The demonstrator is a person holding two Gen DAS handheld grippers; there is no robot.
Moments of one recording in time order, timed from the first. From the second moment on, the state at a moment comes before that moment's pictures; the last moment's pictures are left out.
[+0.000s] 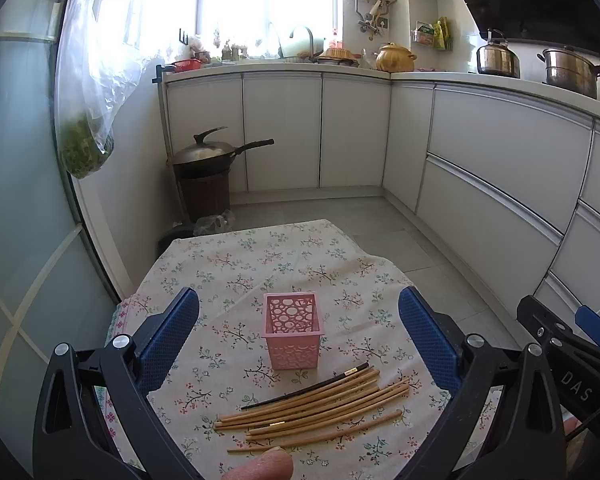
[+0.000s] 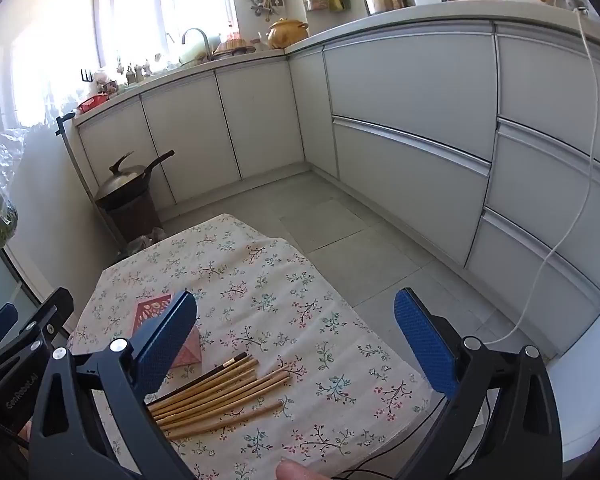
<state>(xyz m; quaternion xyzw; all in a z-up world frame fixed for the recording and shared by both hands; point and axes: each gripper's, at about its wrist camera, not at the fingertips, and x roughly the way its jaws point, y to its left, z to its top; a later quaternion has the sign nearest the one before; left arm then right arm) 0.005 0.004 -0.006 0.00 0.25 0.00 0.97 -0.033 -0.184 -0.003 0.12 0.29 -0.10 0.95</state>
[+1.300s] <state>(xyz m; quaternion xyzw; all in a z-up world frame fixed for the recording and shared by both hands) 0.007 0.004 -0.006 0.00 0.26 0.00 0.97 -0.031 -0.182 -0.005 0.12 0.29 -0.10 0.94</state>
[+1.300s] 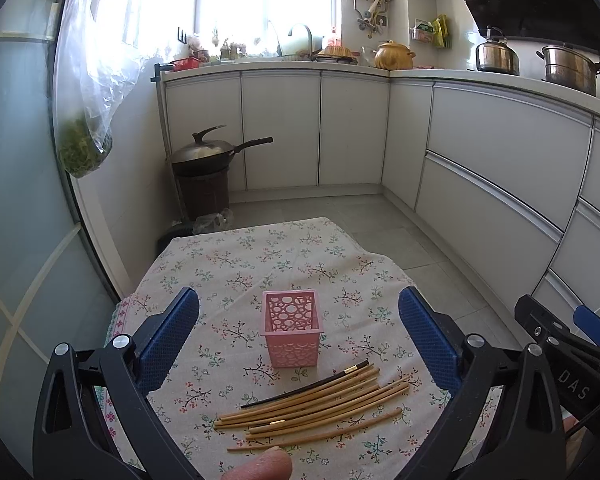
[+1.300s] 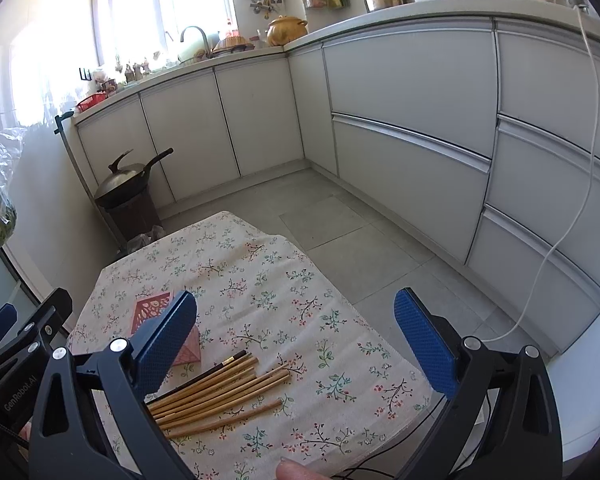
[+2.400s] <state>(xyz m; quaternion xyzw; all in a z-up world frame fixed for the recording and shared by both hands) 0.007 0.004 -0.008 0.01 0.26 0.00 0.97 -0.031 -0.183 -0.006 0.12 0.29 -0.10 0.94</state>
